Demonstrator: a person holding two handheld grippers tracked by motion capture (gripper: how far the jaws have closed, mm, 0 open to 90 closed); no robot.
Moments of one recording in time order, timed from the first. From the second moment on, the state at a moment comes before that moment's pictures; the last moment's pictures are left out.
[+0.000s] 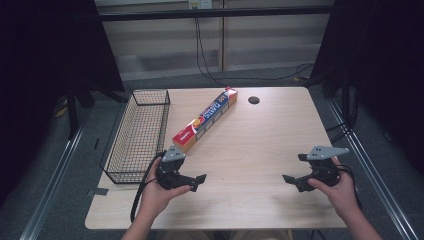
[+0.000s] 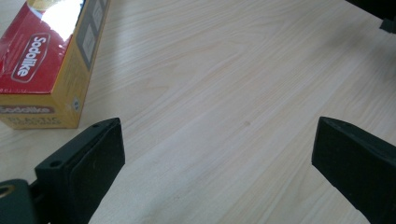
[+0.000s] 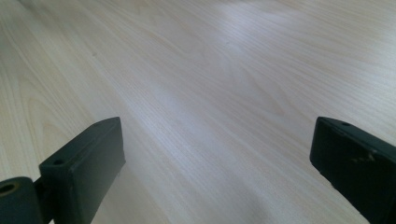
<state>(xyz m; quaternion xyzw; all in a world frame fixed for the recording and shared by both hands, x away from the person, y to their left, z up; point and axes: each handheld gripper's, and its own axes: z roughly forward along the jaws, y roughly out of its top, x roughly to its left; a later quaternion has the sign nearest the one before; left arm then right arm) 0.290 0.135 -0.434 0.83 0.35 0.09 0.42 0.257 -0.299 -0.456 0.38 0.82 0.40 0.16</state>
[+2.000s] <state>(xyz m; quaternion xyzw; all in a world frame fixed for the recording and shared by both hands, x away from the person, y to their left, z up) 0.439 0.060 -0.405 0.84 0.40 0.08 0.37 0.256 -0.300 -0.455 0.37 0.82 0.41 0.15</state>
